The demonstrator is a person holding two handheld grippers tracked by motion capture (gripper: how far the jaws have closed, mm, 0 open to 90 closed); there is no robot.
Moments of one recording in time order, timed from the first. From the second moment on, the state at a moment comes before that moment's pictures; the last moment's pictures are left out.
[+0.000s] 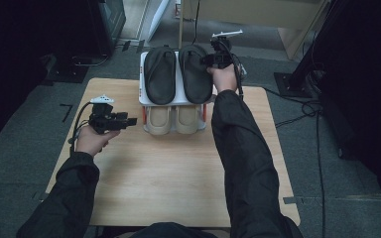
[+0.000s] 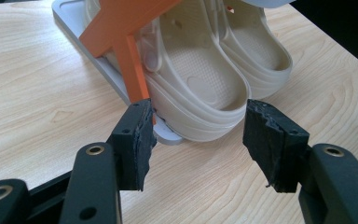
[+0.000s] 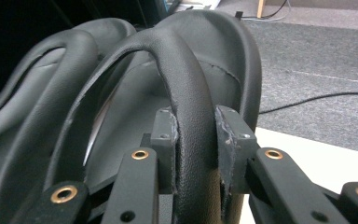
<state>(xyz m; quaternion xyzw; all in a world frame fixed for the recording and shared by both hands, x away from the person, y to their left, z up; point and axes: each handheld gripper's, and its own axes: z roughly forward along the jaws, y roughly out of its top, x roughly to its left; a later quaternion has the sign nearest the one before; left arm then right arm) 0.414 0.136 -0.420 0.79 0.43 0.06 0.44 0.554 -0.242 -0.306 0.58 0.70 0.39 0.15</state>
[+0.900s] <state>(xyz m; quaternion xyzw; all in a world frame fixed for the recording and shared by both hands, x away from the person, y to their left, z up) 0.413 0.134 -0.421 0.79 0.42 0.07 0.44 0.521 -0.270 -0.304 0.52 0.72 0.43 0.17</state>
